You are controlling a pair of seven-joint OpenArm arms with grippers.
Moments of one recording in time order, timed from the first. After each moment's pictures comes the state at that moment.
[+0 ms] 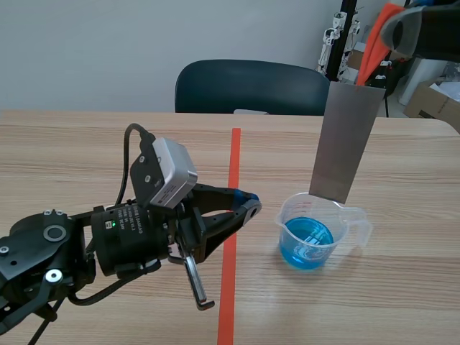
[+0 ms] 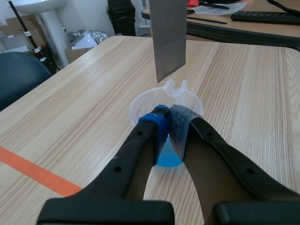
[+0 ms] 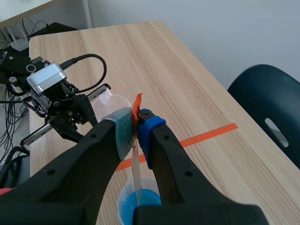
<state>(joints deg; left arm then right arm) 1.3 -23.8 32.4 82.9 2.2 -33.9 -28.9 -6.1 87.9 -15.9 109.5 57.7 38.7 20.4</state>
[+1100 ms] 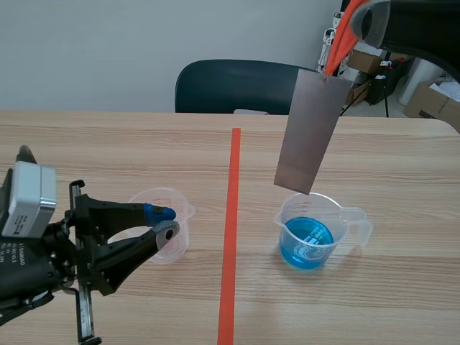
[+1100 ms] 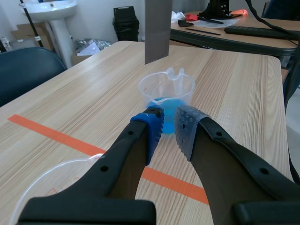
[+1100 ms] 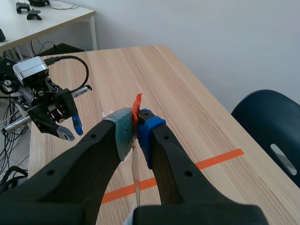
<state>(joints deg) 10.4 -39.3 27.0 82.9 -0.6 -36.0 -48.6 -3.1 77.4 -15.5 111.5 54.5 39.1 16.7</state>
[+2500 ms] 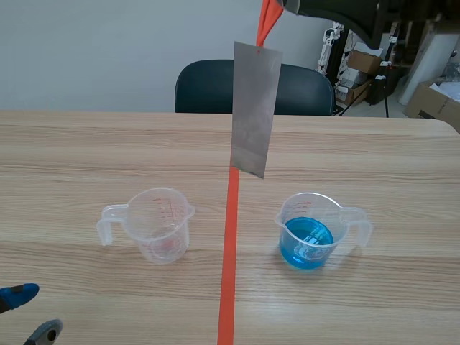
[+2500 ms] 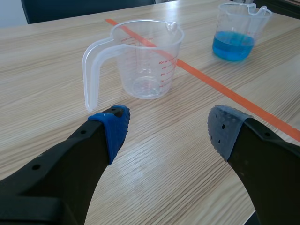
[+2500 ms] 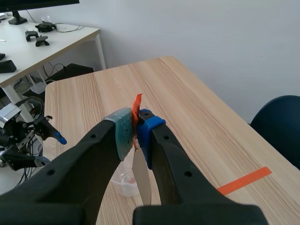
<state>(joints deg) 30.3 -36.1 11.3 60.2 1.0 -28.0 -70.5 11.8 50.9 -15.4 112.5 66.6 37.0 -19.5</state>
